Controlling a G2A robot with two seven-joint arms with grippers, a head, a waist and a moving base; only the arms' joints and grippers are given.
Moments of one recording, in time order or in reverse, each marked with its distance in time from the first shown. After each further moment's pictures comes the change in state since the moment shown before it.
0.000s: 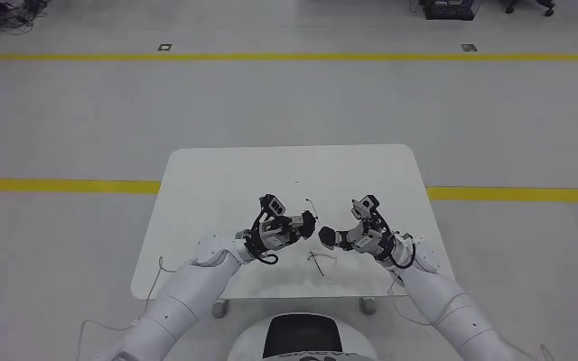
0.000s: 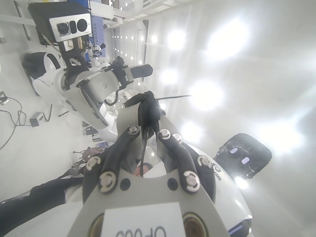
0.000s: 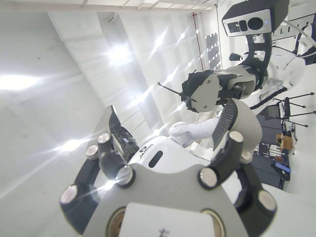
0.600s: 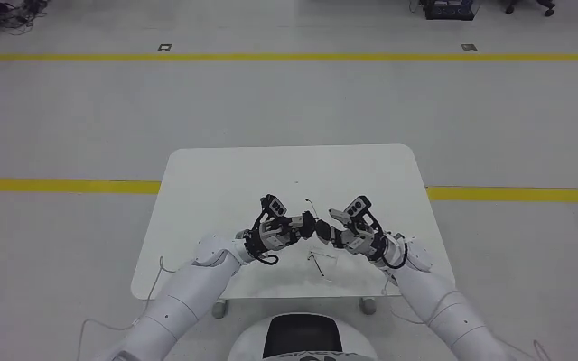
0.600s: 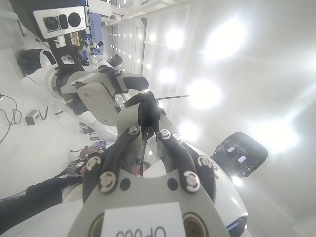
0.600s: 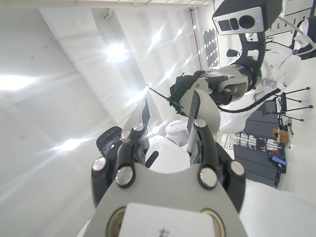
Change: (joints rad) left arm -0.002 -0.001 0.003 0.003 -0.010 0.006 -0.010; right arm 0.022 -0.031 -0.025 0.032 -0.023 -0.001 0.015
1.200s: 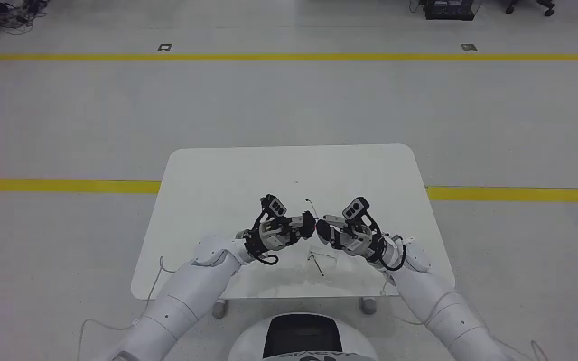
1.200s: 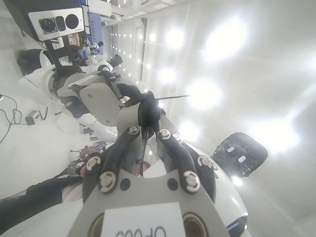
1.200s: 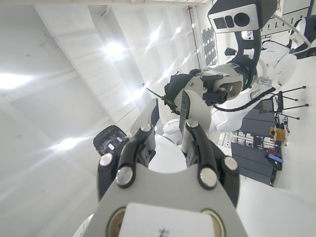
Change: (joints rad) left arm 0.000 0.000 0.000 0.000 0.000 0.000 0.000; right arm -0.004 -0.015 0.012 0.011 -0.030 -0.008 0.017
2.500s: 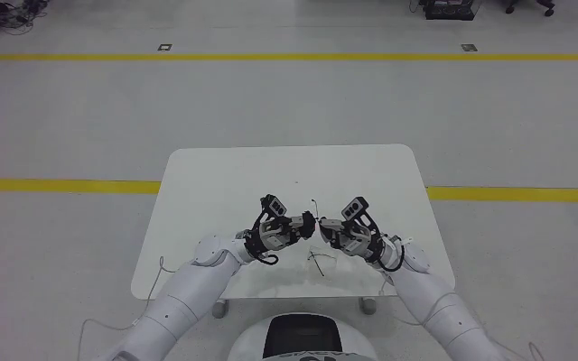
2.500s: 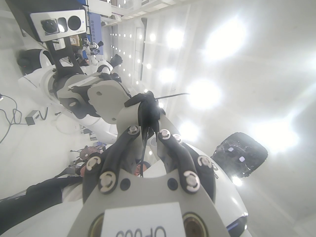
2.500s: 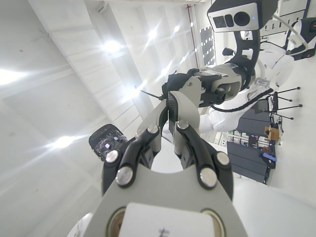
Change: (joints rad) left arm 0.000 0.000 0.000 0.000 0.000 0.000 0.000; right arm -0.011 -0.023 0.033 0.001 -0.049 -0.005 0.008
